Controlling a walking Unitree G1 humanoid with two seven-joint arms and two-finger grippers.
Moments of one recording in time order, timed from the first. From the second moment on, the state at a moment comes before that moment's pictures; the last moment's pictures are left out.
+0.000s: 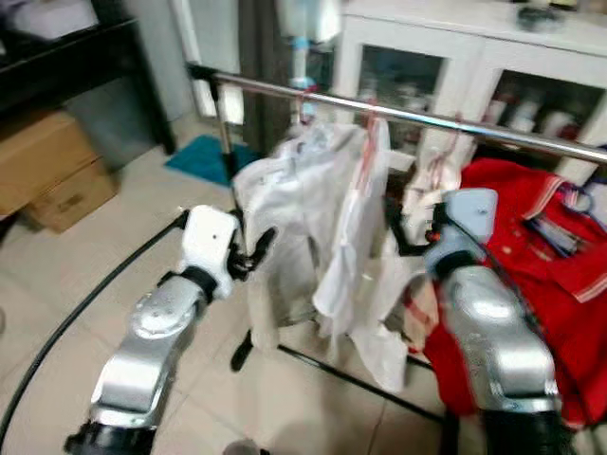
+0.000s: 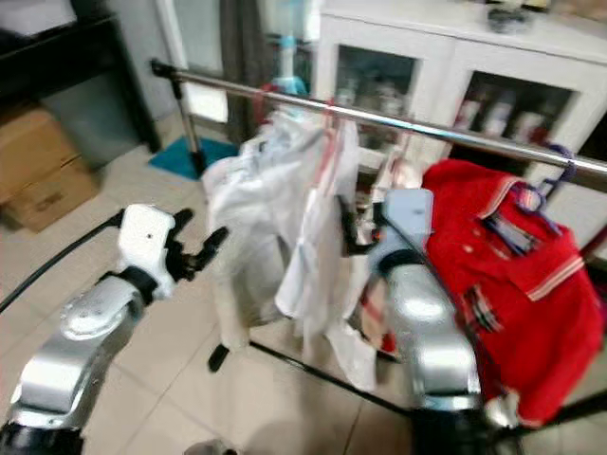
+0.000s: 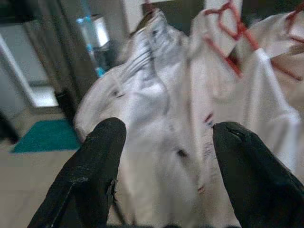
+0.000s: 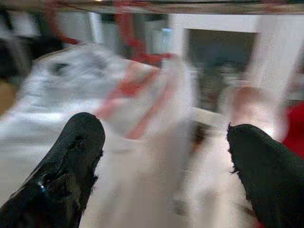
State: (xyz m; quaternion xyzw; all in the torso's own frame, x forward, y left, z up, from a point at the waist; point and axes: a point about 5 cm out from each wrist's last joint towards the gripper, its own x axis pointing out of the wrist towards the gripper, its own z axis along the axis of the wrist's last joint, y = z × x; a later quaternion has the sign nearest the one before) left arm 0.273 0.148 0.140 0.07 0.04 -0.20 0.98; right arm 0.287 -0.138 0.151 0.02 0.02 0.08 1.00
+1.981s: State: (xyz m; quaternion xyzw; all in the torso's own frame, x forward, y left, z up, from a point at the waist) left arm 0.278 0.140 0.140 0.07 0.02 -0.21 0.97; right arm 0.288 -0.144 0.148 -0.01 0.03 0.07 1.00
